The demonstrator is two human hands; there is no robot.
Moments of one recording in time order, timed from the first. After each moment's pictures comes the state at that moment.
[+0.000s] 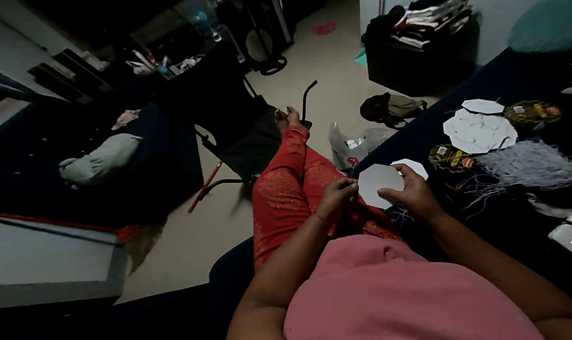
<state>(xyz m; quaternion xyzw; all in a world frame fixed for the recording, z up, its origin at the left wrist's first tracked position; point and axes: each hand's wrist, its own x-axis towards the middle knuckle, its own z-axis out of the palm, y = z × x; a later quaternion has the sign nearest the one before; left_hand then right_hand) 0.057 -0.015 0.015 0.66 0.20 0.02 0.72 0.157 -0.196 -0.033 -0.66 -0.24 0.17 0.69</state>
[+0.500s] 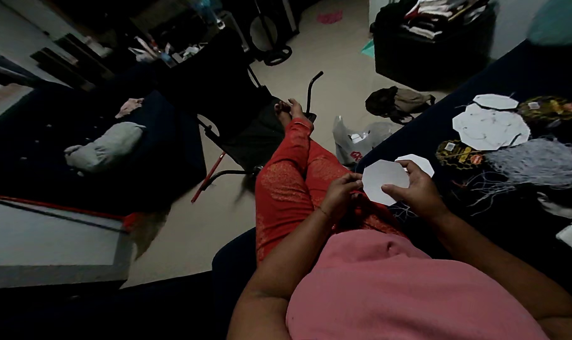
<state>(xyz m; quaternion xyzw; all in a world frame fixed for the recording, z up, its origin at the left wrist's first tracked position) 0.056 -0.016 0.005 0.62 0.21 0.02 0.76 0.152 -0.196 -0.036 -0.68 -0.25 0.16 0.67</state>
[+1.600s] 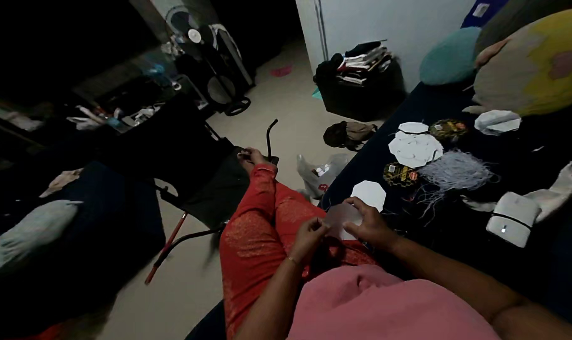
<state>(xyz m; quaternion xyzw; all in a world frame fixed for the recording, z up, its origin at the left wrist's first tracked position) 0.054 -0.015 0.004 0.76 0.18 -0.04 0.63 0.144 -0.200 -0.027 -0.72 -0.32 0.12 0.60</state>
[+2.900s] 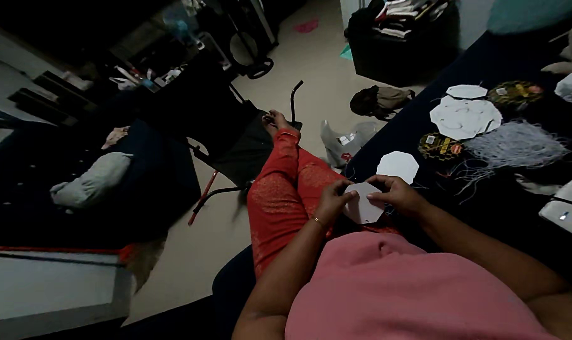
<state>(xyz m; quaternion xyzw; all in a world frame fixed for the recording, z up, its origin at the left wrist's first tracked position) 0.056 -0.017 0.002 0.76 0.12 0.00 0.64 0.154 -0.196 -0.041 -0.60 -0.28 0.32 0.68</state>
